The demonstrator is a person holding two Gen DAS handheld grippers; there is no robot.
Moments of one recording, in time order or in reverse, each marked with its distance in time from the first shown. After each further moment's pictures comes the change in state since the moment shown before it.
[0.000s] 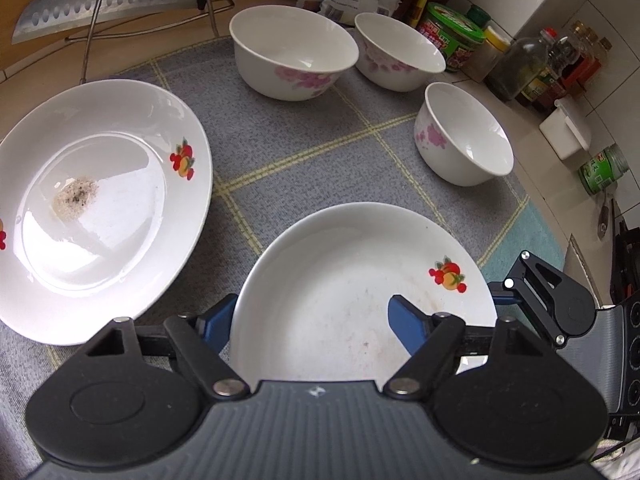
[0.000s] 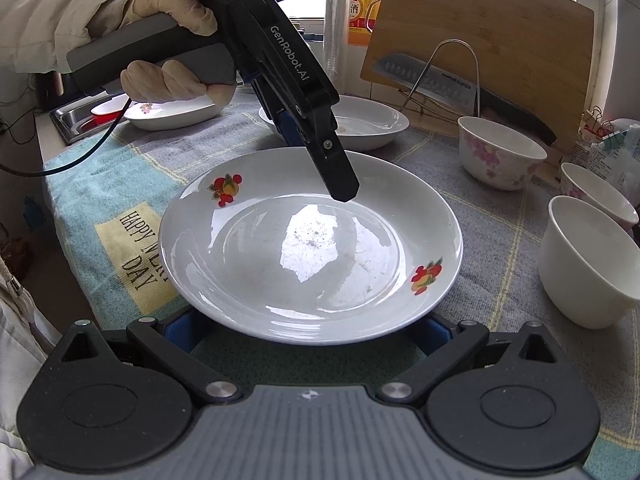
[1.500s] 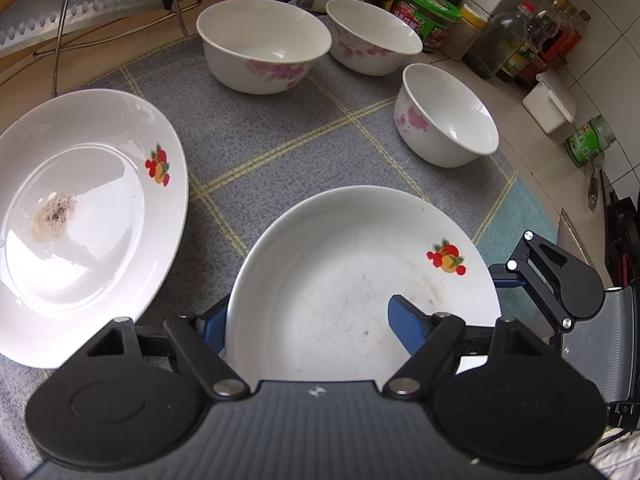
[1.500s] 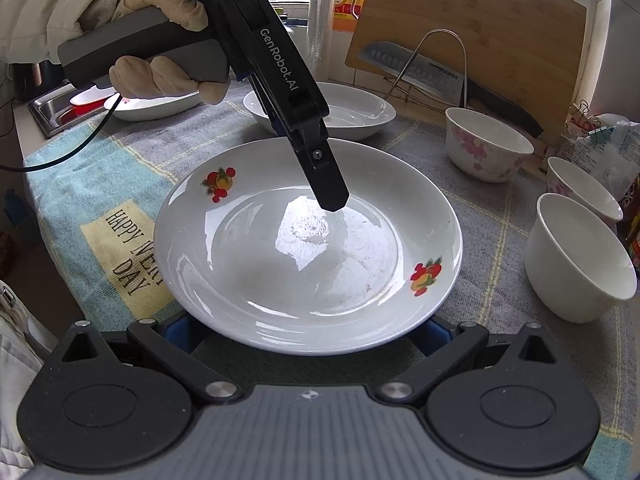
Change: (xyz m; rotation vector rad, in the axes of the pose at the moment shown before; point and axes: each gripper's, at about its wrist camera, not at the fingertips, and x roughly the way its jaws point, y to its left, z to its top) left arm 0.006 -0.003 0.003 0.077 0.029 -0.037; right arm 0.000 0.009 0.008 0.012 0.063 -0.066
